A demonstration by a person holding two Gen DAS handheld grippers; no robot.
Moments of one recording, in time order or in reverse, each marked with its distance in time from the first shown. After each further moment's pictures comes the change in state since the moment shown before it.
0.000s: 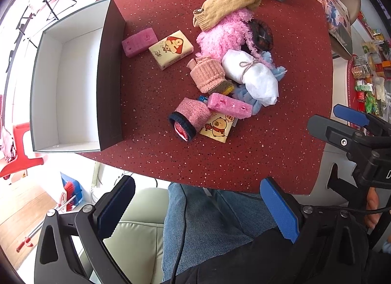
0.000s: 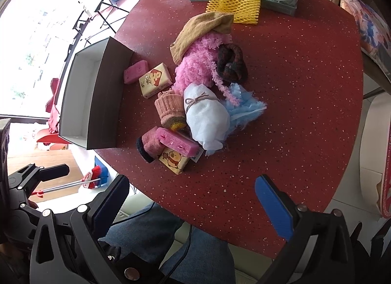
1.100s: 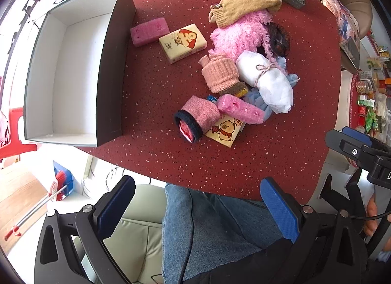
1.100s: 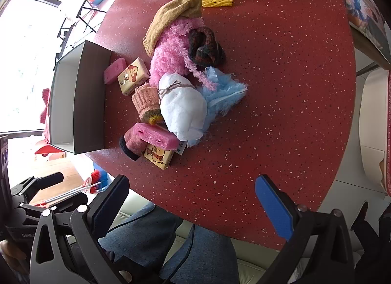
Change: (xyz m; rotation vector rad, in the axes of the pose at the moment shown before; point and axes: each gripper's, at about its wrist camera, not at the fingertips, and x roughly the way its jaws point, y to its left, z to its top) left arm 0.021 0.015 0.006 -0.063 -0.028 -0.068; right arm 0.016 -0.031 -0.004 0.117 0.071 -0.037
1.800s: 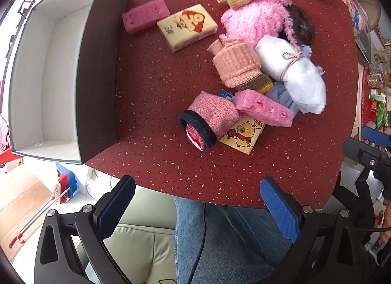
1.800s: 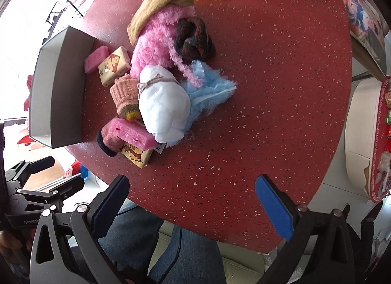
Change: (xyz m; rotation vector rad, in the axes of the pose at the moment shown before) left arm 0.056 0.011 0.014 0.013 0.065 0.038; right arm 0.021 -0.003 0.013 -0.046 0.061 -0.107
